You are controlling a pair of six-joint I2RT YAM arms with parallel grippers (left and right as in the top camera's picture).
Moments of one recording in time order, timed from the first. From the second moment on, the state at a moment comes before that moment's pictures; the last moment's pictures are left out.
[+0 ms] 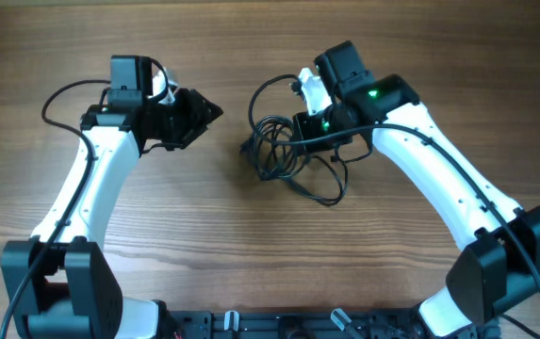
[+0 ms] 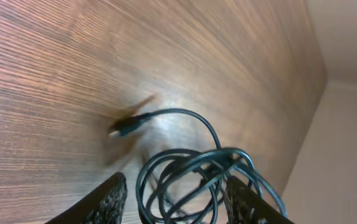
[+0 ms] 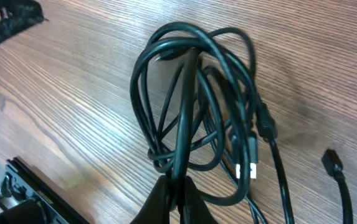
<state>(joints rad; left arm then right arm) -0.05 1.61 1.18 -0.63 0.56 -0.68 0.47 1.74 1.48 -0.95 -0.39 0.21</state>
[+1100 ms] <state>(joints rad) -0.41 1.89 1.15 -0.54 0.62 -0.40 0.47 1.74 1.48 -0.94 -0.36 0.23</state>
